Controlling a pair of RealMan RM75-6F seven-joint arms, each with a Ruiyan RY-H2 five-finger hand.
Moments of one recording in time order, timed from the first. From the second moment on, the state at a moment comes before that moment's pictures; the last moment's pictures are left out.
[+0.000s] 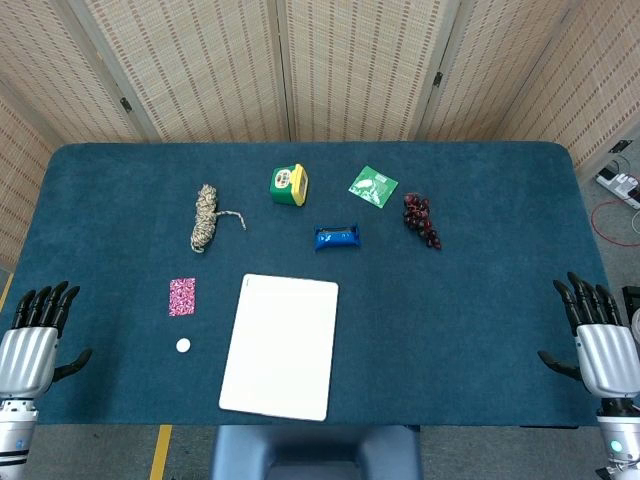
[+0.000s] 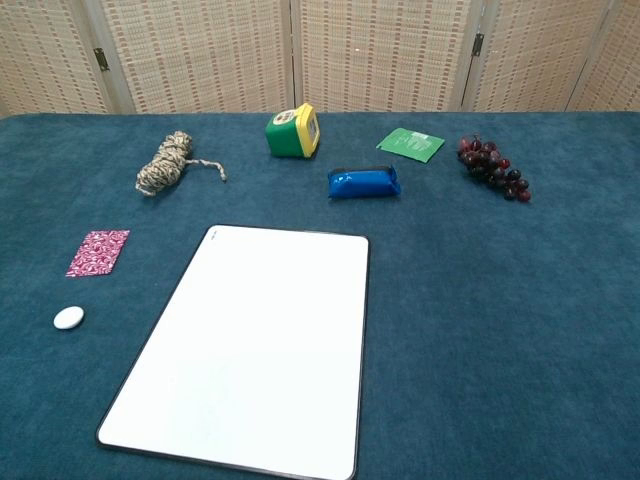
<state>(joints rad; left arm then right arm) -0.14 -1.16 -0.08 -1.65 1.45 1.47 0.23 0.06 -1.13 0.07 -1.61 -1.49 1.50 -0.06</state>
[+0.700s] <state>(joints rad) -0.21 -1.15 -0.09 -1.64 1.47 1.39 0.22 0.04 -1.09 0.08 -1.62 -1.51 1.55 -0.04</state>
